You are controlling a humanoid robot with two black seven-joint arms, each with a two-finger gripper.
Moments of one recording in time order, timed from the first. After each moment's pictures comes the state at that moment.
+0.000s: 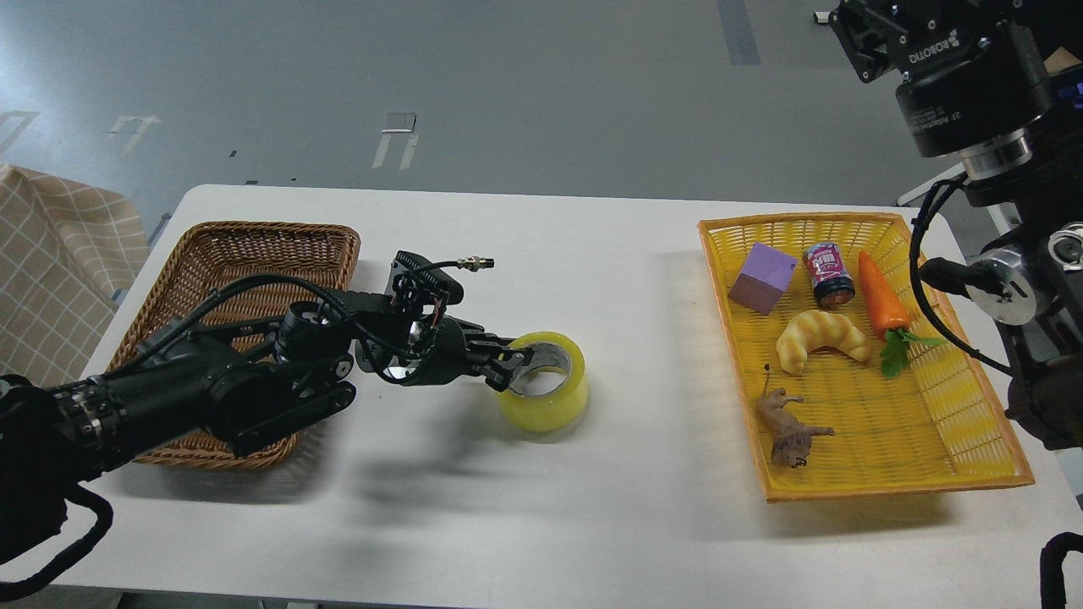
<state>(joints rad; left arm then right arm) -0.84 0.35 -0.25 -1.02 1.83 -0.29 -0.26 0.62 -0.31 1.26 1.34 -1.02 0.26 0.49</state>
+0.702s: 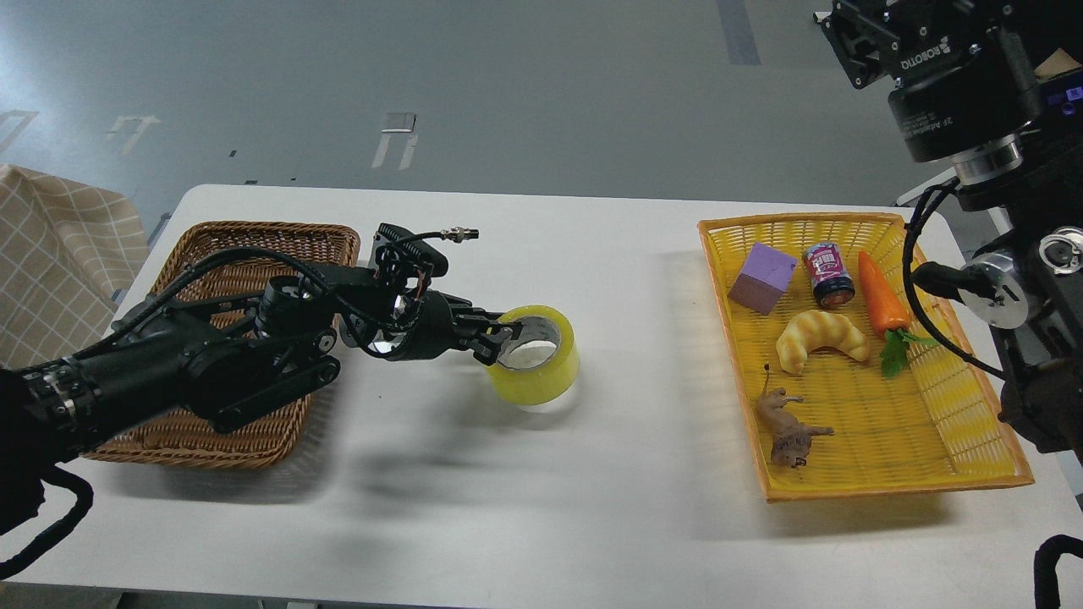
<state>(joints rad) -0.91 0.40 -0.26 -1.03 1.80 -0.30 -0.27 0.62 -0.30 1.26 1.34 -1.02 0.26 0.49</state>
